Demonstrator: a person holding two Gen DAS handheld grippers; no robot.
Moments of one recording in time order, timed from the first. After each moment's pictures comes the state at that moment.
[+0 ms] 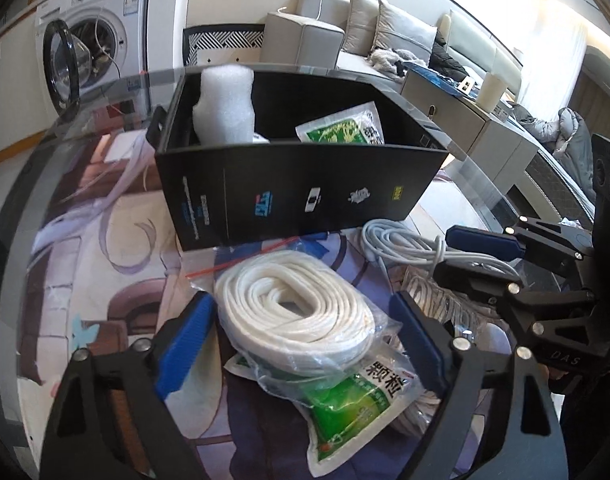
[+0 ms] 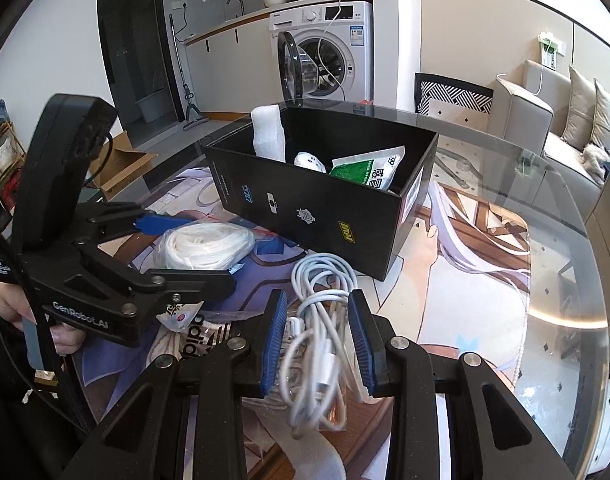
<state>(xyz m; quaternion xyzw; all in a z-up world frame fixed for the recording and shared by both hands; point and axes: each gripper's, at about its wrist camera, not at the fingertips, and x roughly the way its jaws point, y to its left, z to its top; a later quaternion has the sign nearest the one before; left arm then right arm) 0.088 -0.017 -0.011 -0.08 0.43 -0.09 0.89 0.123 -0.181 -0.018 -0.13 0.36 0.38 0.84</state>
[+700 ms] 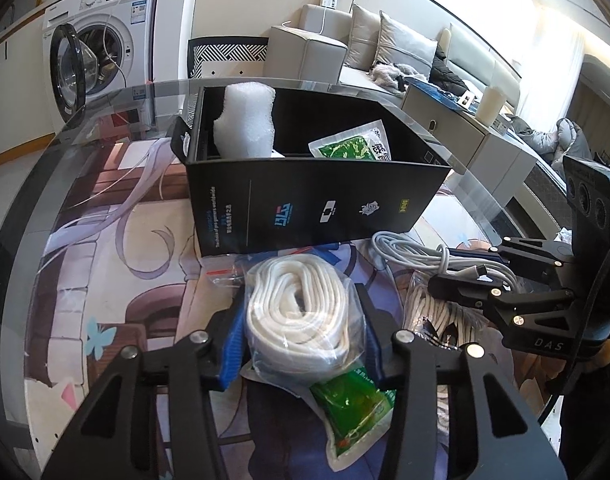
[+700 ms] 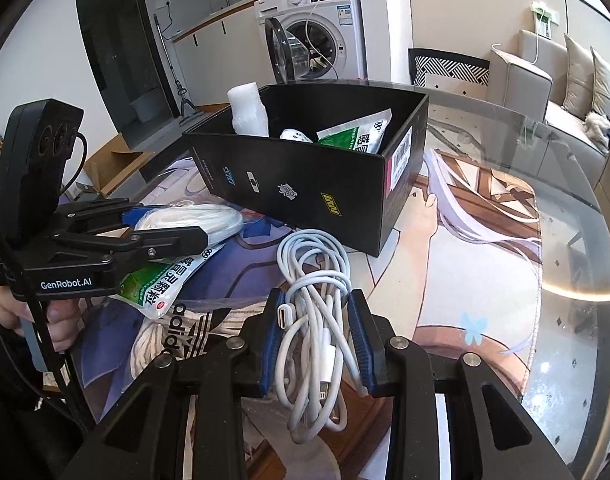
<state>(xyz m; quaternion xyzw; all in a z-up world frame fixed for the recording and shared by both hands) 0.081 0.000 -0.006 -0.09 0.40 -0.09 0.91 0.140 -0.191 -0.033 -0.10 0.41 0.38 0.83</state>
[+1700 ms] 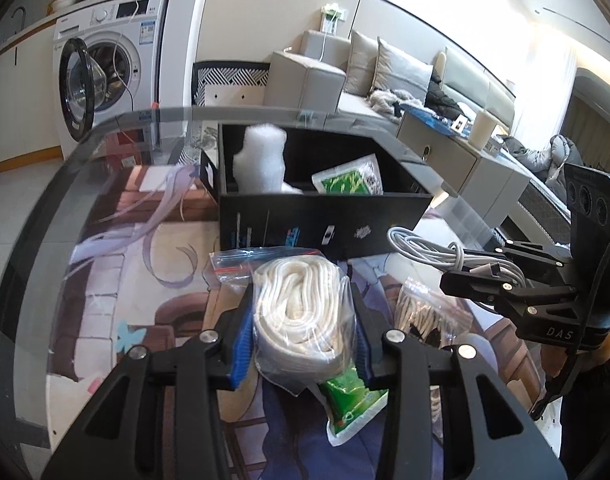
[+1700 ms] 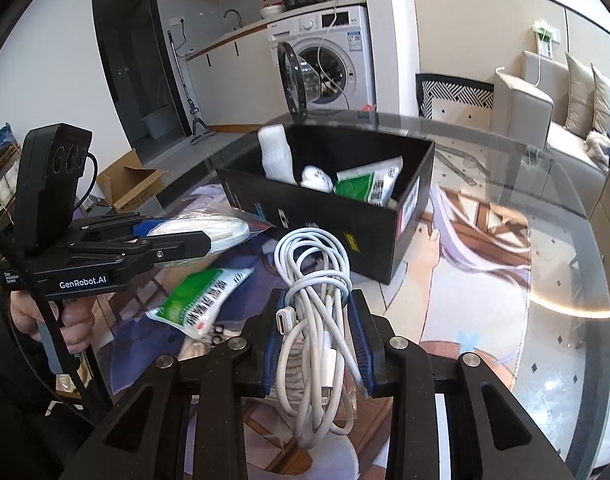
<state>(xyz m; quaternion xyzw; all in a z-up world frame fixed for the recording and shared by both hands) 0.058 0.017 0.015 -0.10 0.35 -0.09 0.93 0.119 -0.195 0.005 -0.10 0.35 0.40 0.84</state>
